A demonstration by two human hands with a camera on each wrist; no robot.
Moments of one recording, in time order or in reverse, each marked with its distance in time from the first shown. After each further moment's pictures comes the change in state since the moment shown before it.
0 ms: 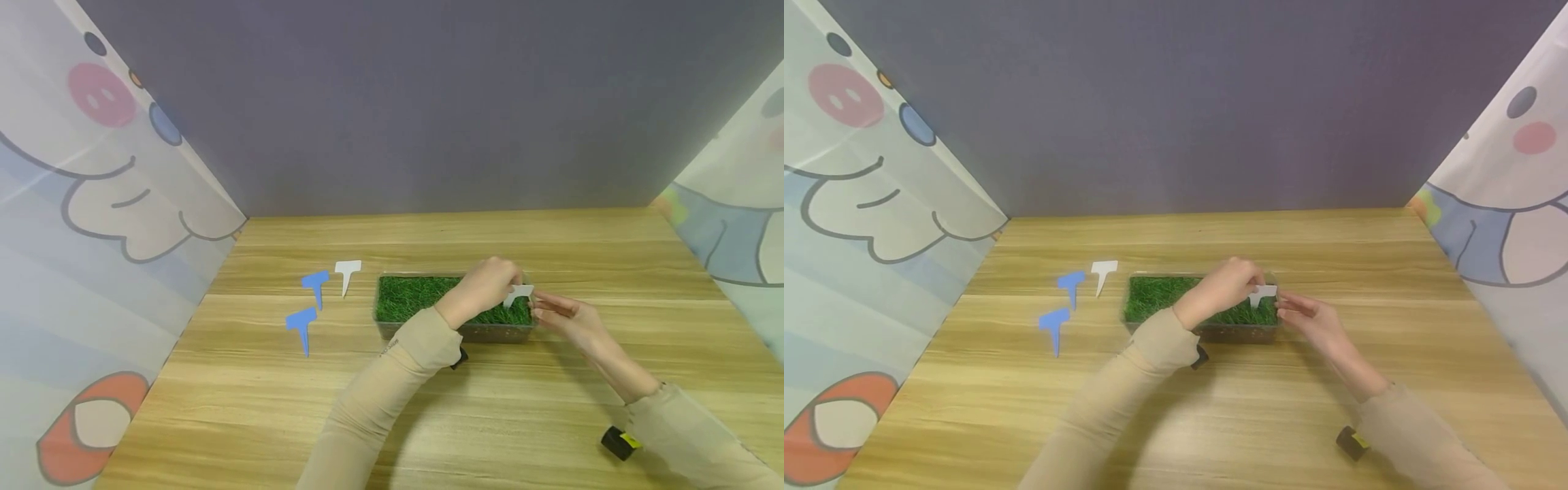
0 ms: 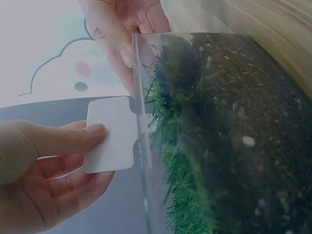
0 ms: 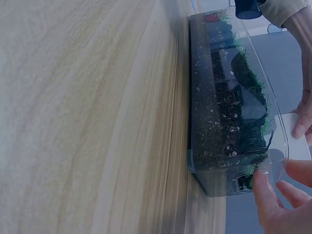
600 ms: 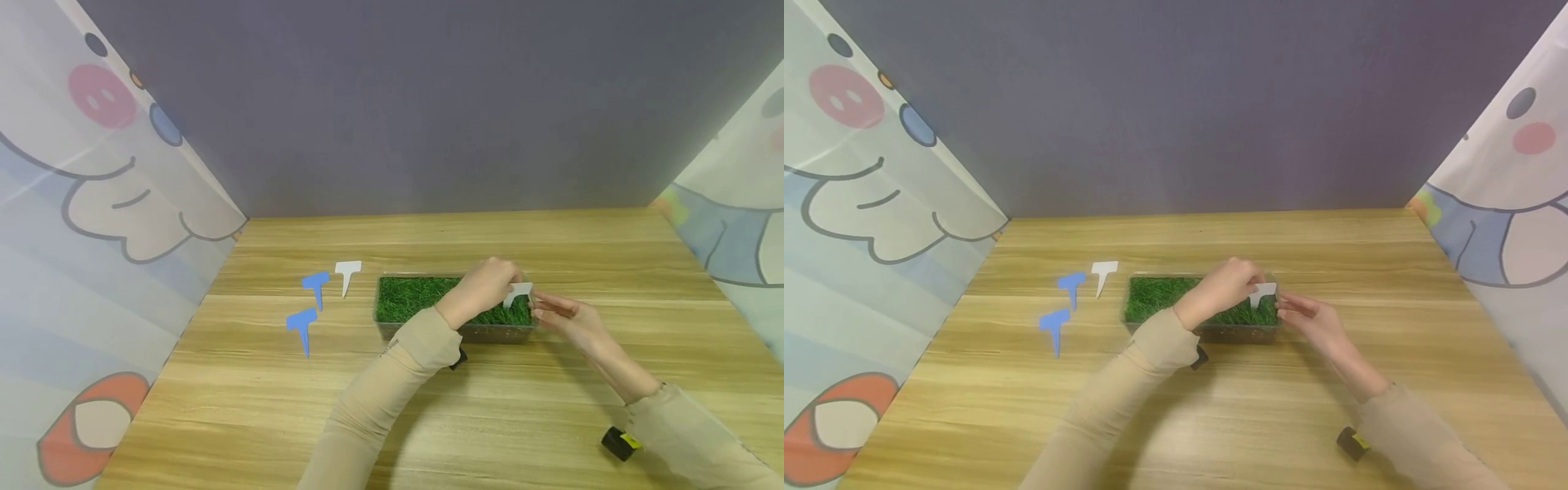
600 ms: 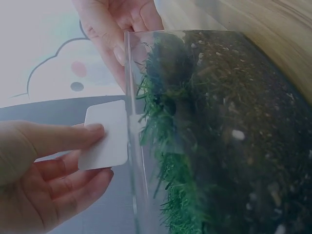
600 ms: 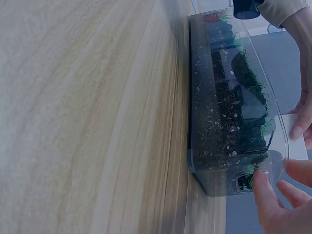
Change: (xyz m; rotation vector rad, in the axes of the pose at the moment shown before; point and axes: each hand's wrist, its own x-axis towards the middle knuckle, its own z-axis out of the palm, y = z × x) left_hand 0.002 -0.001 0.003 -0.018 0.006 -0.013; right_hand 0.000 0.000 0.000 0.056 0.007 -0.004
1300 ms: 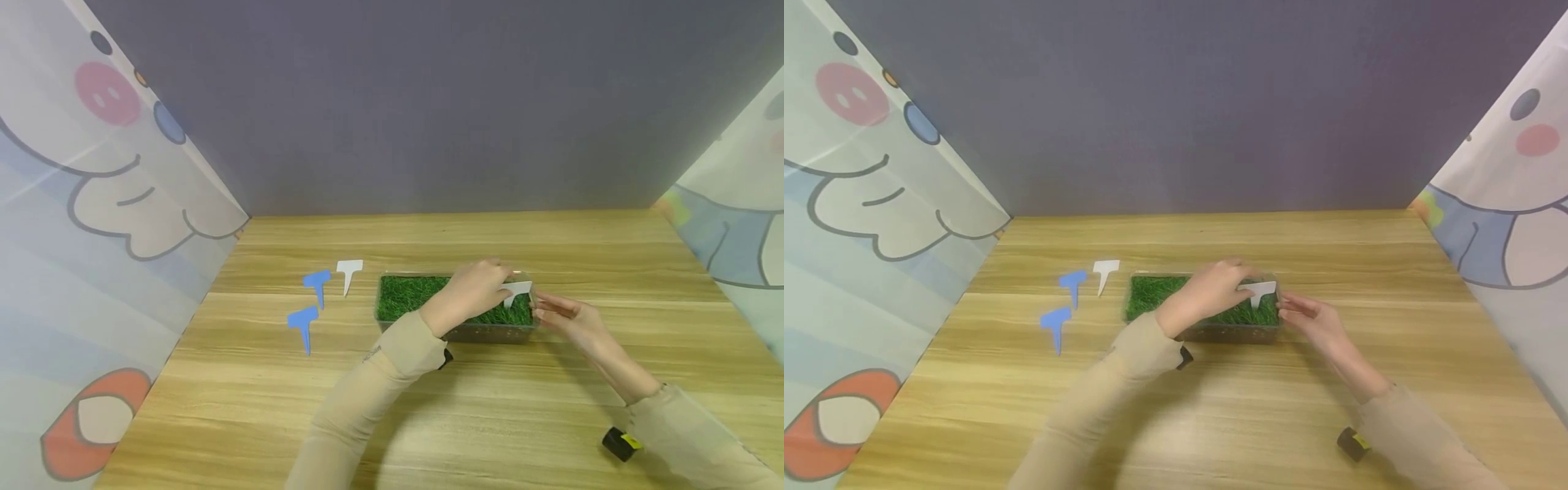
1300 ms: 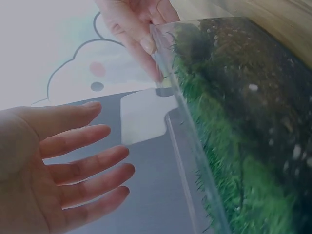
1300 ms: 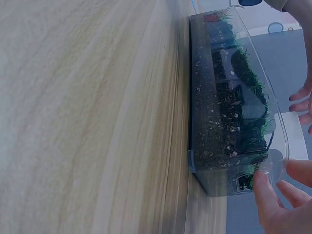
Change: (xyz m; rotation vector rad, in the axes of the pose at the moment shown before) left_hand -0.024 0.001 -0.012 0.184 0.022 -0.017; right_hand 0.000 0.000 0.000 -0.053 -0.005 -0.005
